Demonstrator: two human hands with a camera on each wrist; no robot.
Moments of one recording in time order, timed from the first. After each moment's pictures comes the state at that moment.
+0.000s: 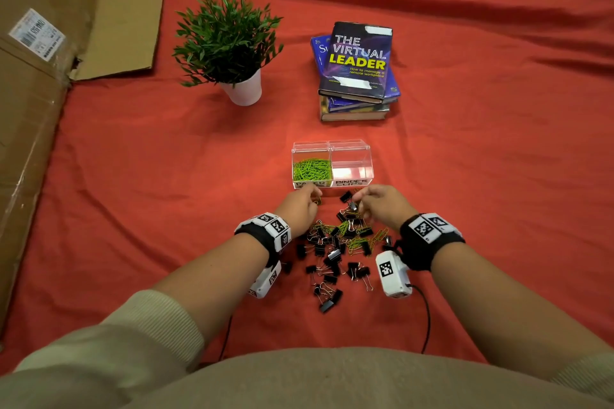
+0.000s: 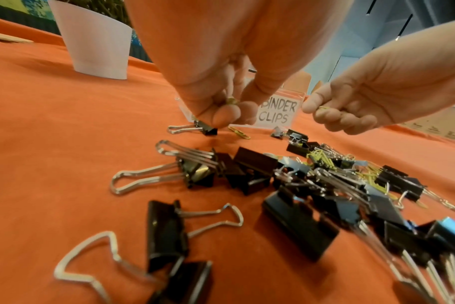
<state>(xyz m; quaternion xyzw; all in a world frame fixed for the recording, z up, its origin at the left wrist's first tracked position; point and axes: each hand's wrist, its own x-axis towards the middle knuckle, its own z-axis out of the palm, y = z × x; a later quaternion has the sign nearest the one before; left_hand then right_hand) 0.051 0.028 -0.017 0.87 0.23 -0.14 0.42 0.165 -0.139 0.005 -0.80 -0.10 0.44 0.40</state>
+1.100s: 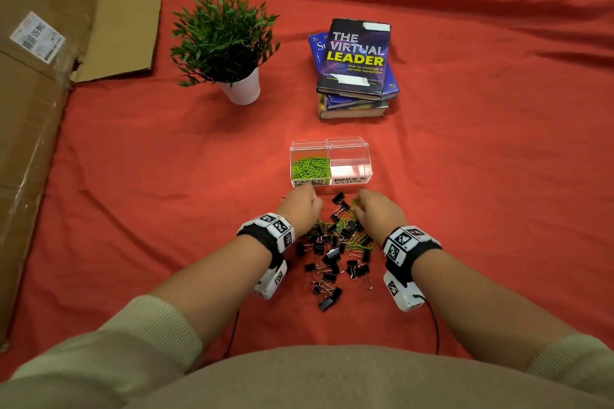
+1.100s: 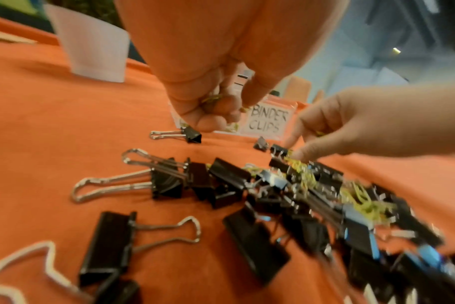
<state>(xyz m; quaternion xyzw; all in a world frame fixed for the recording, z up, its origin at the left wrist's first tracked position) 0.057 0.018 -0.009 0.90 0.24 -0.13 0.35 0.149 -0.143 -0.033 -0.92 -0.32 0.21 0.12</state>
